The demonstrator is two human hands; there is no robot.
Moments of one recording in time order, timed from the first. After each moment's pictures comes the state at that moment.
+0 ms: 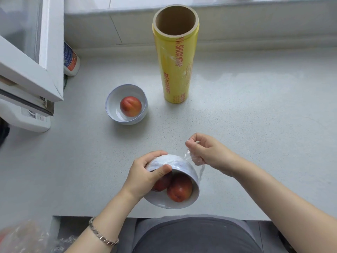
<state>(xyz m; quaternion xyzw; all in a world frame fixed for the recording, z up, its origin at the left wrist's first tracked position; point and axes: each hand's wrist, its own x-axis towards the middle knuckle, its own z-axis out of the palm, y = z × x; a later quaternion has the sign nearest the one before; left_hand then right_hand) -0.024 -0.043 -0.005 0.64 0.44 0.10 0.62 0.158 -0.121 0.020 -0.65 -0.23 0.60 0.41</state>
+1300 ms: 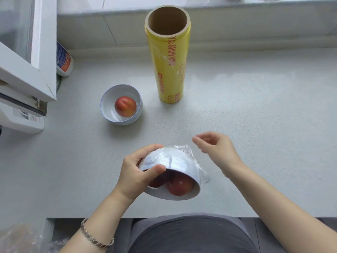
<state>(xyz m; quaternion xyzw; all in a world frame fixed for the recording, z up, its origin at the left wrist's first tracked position) -0.021 -0.046 0.018 0.64 0.38 0.20 0.64 0.164 -0.139 0.017 -0.78 -0.14 0.43 0.43</state>
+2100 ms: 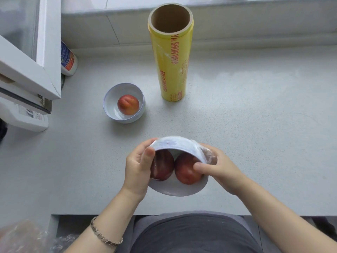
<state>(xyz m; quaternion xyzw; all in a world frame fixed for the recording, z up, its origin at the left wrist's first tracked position) -0.011 -0.055 0.011 0.52 0.45 0.26 0.68 0.145 -0.169 0.017 -0.56 -0.21 0.62 0.52</state>
